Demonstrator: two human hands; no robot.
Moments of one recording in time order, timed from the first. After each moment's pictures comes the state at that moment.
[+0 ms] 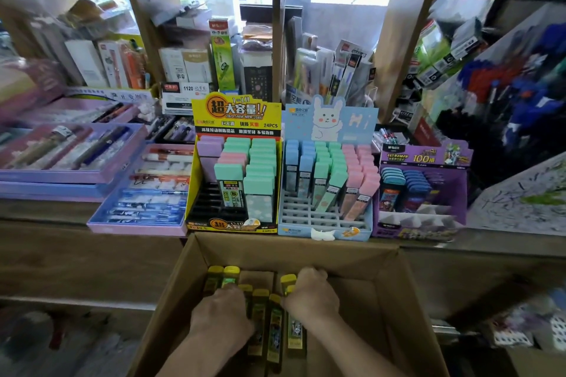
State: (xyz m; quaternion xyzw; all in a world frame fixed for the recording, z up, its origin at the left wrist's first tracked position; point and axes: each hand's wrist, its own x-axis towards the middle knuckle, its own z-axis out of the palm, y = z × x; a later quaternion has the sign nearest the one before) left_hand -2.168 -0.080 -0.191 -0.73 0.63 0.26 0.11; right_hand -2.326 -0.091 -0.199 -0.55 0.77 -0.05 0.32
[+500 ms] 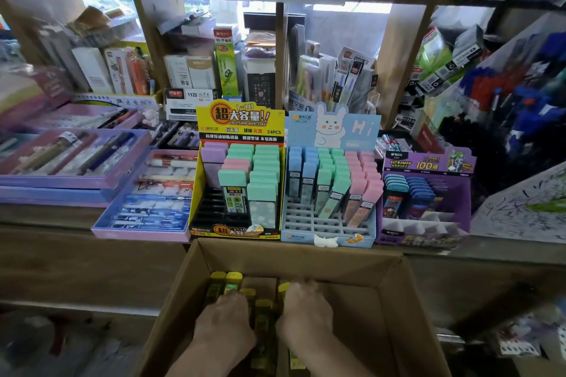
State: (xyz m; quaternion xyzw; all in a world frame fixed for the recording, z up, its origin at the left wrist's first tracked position) left_hand -2.170 -0.080 -0.193 -0.73 0.62 0.27 0.10; right_hand -2.311 -0.087 -0.205 -0.61 0.74 0.02 0.28
